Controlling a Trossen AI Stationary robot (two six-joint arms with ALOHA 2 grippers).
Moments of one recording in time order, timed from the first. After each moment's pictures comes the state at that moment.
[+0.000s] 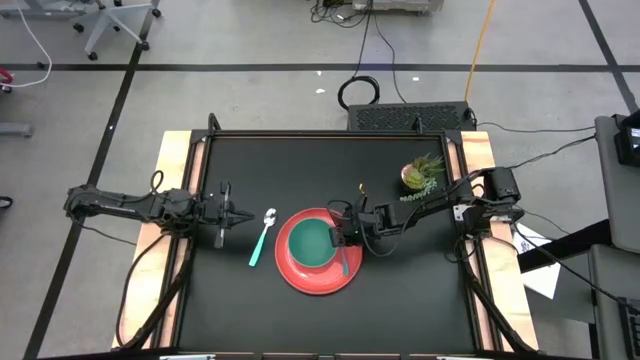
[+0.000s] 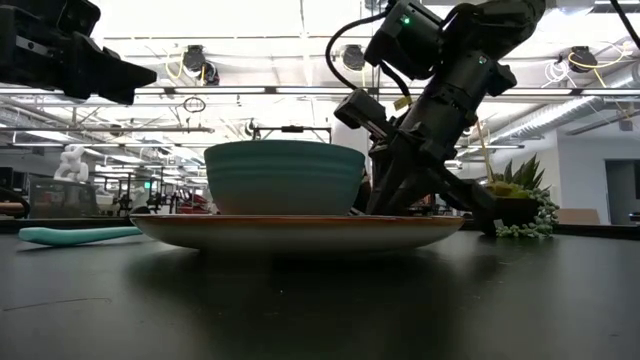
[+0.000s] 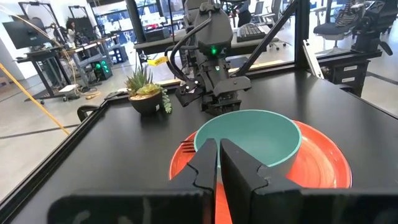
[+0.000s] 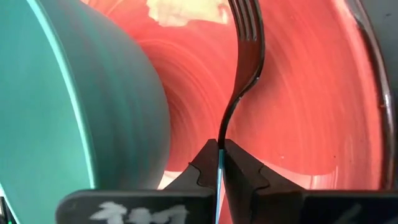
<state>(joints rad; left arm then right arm) -0.11 0.25 0.12 0.05 -0.07 0.17 0.09 1.77 0.90 -0.10 -0.03 1.41</state>
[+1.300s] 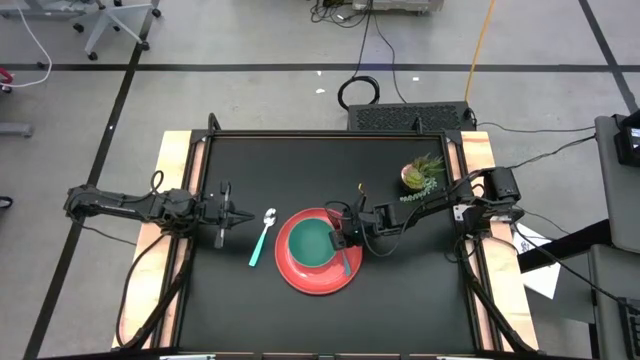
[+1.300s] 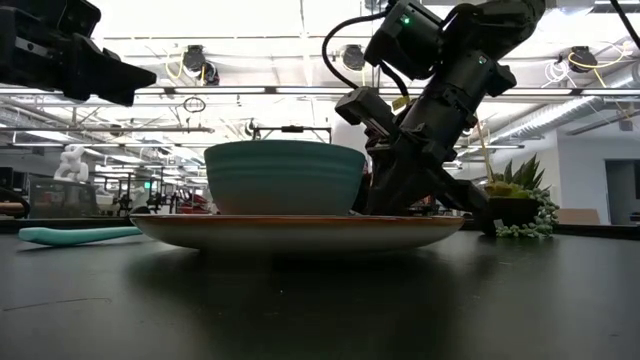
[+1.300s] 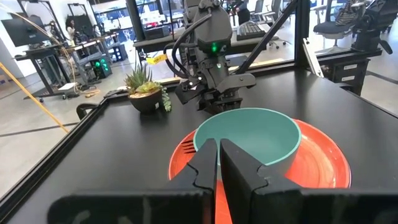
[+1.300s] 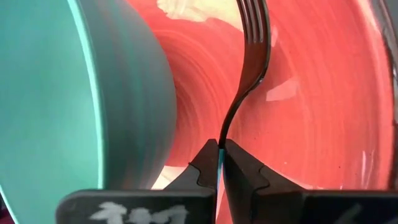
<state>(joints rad) -0.11 0.25 0.12 0.04 -0.07 0.17 0.09 1.77 0.90 -0.11 -0.03 1.29</state>
